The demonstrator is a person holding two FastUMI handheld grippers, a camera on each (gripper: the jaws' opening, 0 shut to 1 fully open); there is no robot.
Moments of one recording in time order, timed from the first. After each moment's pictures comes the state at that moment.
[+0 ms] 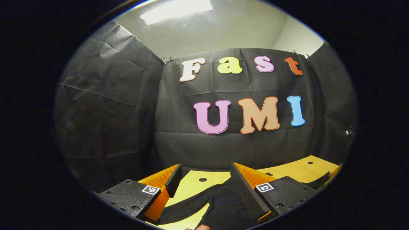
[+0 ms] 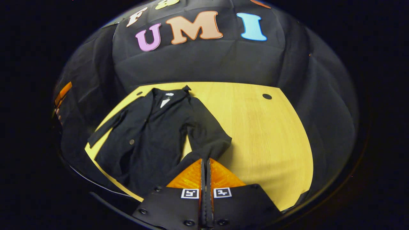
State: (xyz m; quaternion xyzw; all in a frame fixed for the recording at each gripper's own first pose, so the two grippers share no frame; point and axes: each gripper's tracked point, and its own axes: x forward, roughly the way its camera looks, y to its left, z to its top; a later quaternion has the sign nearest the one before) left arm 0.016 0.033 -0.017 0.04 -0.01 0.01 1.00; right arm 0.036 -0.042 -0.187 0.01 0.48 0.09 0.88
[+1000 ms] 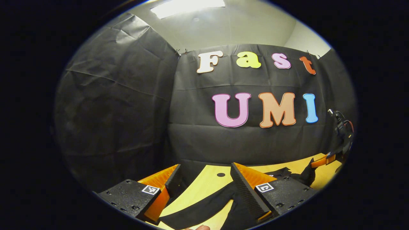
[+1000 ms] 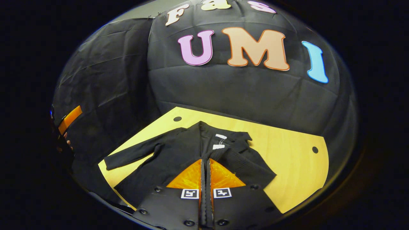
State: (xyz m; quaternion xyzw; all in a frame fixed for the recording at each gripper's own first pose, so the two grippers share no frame) left arm 0.029 0.146 -0.050 0.02 0.02 0.04 1.00; right arm 0.187 0.200 -0.150 -0.05 0.40 0.22 0.89
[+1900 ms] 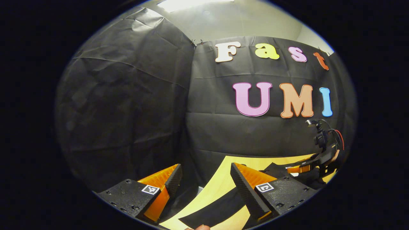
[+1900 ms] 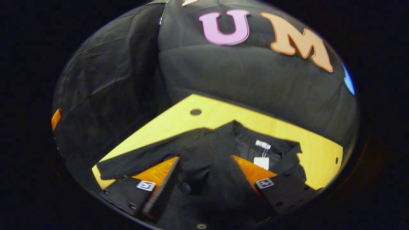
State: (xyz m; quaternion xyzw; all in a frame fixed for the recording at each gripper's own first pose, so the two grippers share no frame) left arm 0.028 0.229 -0.084 0.02 0.06 0.10 0.99; right arm 0.275 0.344 -0.210 -0.08 0.38 0.24 0.89
